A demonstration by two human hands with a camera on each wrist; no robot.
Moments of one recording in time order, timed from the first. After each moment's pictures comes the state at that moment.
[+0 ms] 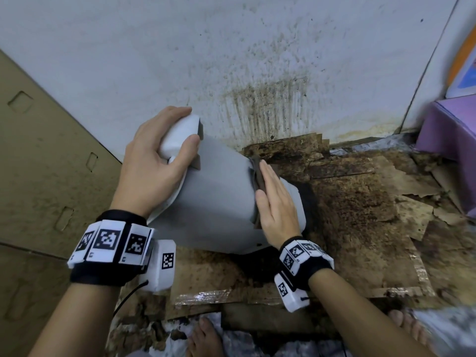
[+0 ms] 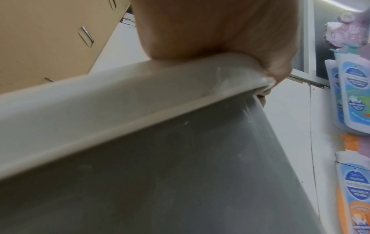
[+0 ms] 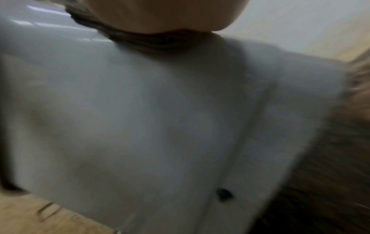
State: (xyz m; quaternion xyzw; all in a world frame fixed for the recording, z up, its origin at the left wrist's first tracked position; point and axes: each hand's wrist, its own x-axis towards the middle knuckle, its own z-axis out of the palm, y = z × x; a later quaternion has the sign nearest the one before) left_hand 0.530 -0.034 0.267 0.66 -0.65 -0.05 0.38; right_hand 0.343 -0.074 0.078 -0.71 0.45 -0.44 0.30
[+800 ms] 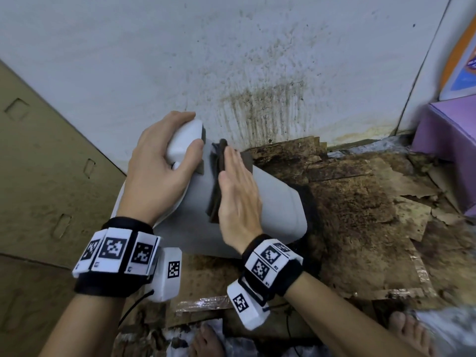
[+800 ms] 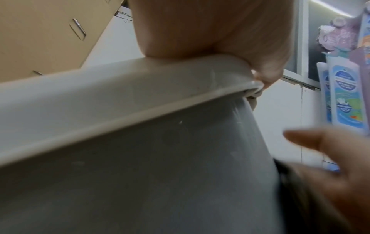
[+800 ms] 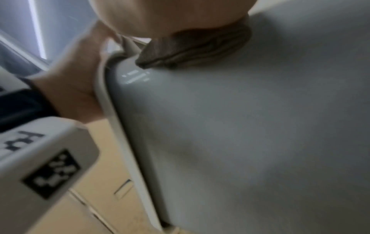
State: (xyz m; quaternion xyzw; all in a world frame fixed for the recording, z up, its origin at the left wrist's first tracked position) left_hand 0.526 -0.036 0.266 0.65 -0.67 -0.03 0.36; right_hand 0.409 -0.054 0.162 -0.67 0.45 -0.46 0.37
